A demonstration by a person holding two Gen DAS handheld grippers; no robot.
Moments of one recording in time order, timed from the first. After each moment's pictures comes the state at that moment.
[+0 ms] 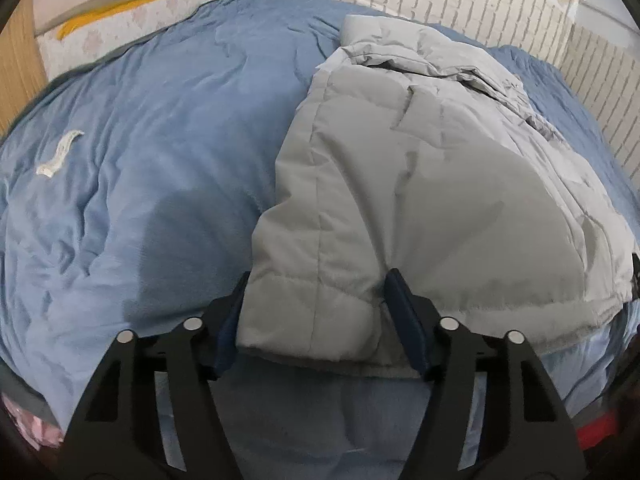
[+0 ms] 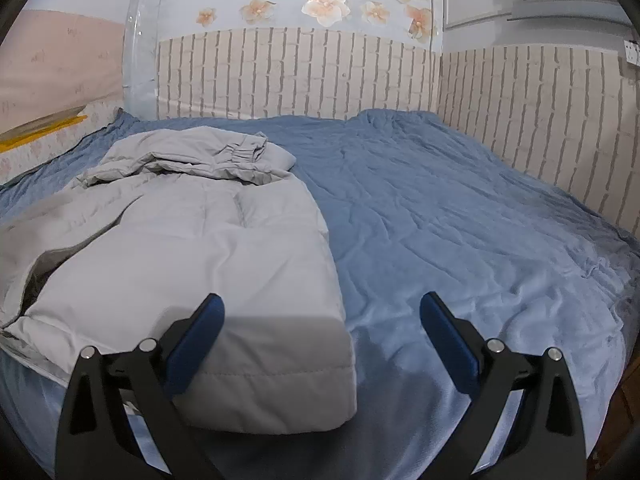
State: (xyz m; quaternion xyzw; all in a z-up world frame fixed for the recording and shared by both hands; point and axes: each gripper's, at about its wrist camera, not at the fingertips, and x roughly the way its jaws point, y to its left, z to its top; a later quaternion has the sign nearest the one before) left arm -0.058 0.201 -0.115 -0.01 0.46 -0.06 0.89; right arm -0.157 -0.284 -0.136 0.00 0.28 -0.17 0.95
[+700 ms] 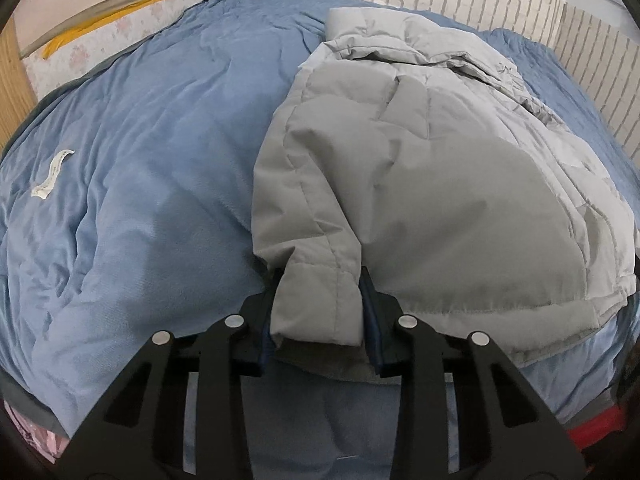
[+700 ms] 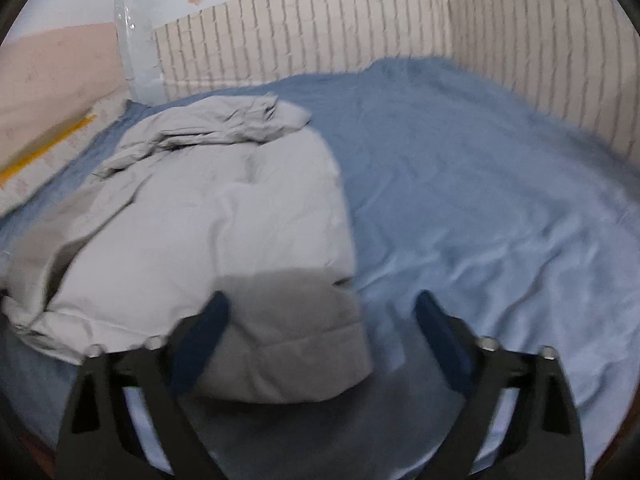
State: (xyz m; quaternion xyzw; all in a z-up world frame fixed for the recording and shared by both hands) left arm -0.048 0.180 -0.114 0.02 0.47 -0.06 0.88; right arm -0.159 -0.302 -0.150 0.10 0.36 -0.10 0.92
